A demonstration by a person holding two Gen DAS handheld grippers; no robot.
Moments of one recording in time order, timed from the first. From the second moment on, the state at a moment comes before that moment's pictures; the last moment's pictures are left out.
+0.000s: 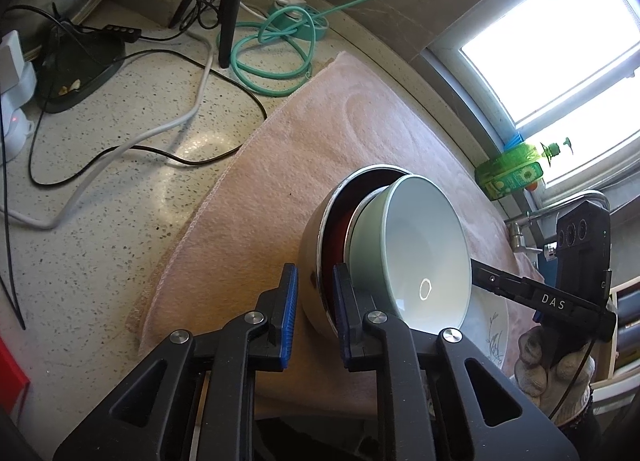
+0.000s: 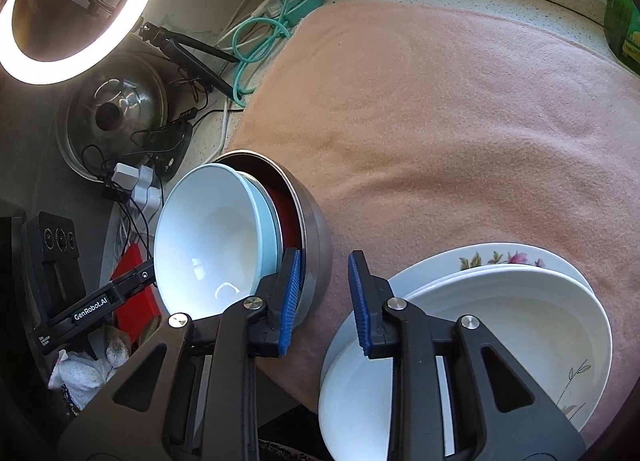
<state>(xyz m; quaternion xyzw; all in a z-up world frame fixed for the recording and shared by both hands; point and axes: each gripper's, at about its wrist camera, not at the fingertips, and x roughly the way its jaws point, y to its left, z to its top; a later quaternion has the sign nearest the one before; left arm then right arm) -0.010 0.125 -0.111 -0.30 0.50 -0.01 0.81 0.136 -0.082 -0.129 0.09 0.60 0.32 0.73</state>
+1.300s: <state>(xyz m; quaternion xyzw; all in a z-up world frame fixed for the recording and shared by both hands) -0.003 0.100 -0.079 -0.26 0.48 -0.03 0.84 0.119 -0.109 -0.084 0.10 0.56 0.32 0.76</state>
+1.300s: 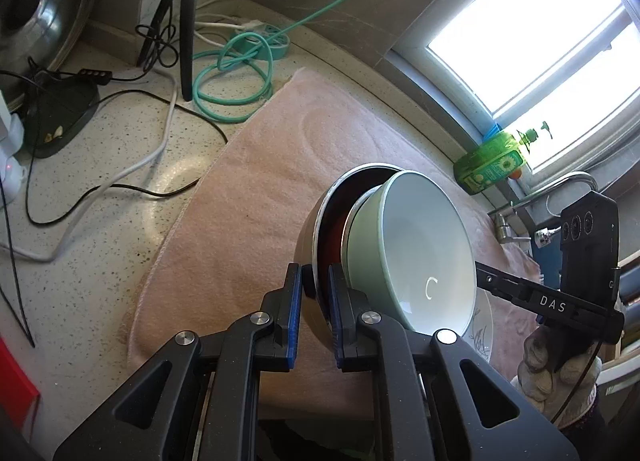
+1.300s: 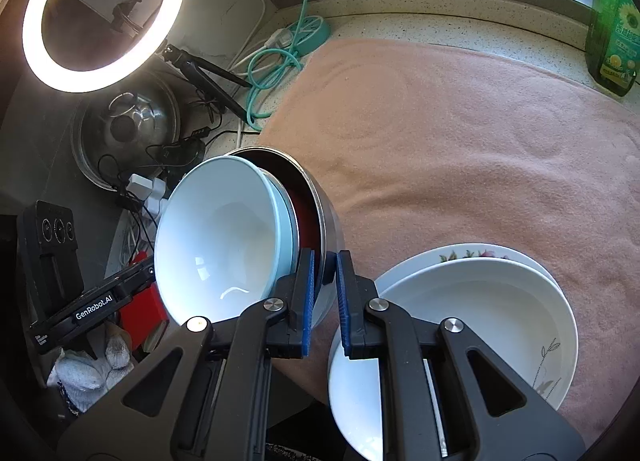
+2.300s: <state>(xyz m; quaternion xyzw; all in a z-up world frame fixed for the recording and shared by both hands) 0.021 -0.018 -0.063 -0.19 0.50 -0.17 0.83 0.065 -0.259 -0.070 0.17 0.54 0.20 0.80</state>
